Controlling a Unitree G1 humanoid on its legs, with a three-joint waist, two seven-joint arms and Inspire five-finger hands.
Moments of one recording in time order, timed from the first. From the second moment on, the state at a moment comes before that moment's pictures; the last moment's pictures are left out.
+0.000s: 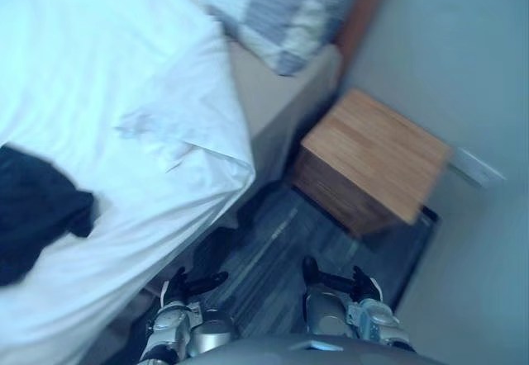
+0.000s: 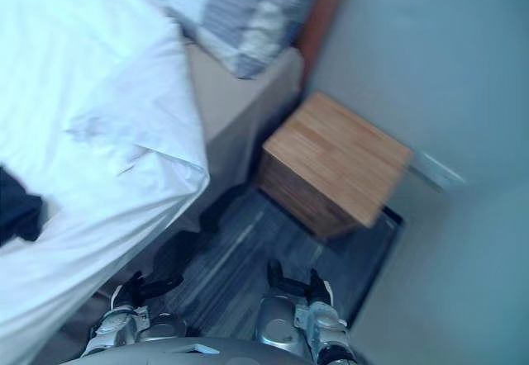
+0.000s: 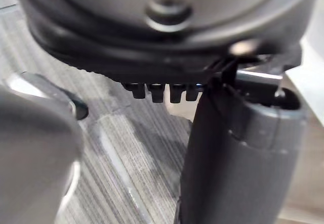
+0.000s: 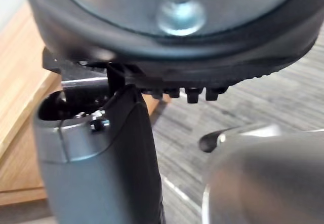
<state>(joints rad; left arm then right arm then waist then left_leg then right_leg) 0.02 0.04 0.18 1.01 -0.15 -0.07 0.12 -0.03 -0.07 -0.20 1.00 0.00 -0.02 -0.10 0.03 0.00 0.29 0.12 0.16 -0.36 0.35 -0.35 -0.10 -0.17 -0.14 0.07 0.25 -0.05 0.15</state>
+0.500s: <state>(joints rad) 0.02 0.12 0.16 1.05 -0.15 -0.06 0.10 0.00 0.00 -0.23 1.00 0.05 -0.01 -0.09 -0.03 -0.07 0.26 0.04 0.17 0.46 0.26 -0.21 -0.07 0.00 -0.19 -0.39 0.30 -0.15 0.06</state>
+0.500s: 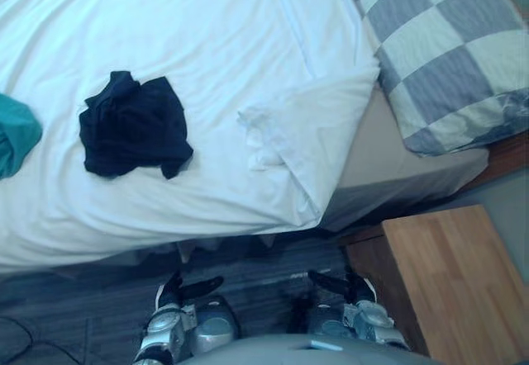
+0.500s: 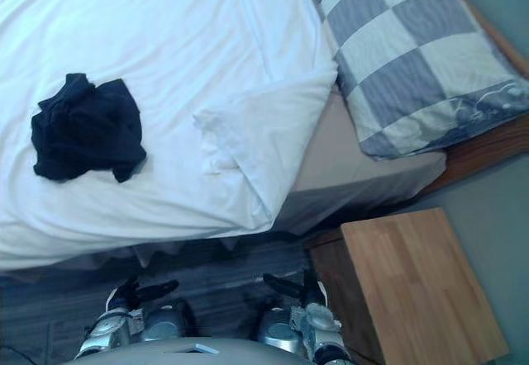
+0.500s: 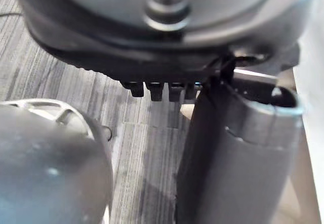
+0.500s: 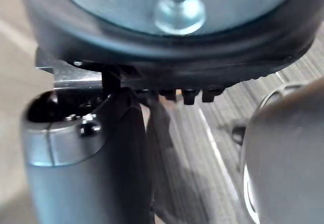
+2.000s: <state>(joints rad) 0.16 0.13 0.13 0.97 -0.11 -0.09 0.08 -0.34 -0.36 0.17 0.15 -0.30 -0.08 -0.14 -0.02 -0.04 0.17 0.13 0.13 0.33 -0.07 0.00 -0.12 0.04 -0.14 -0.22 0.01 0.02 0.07</state>
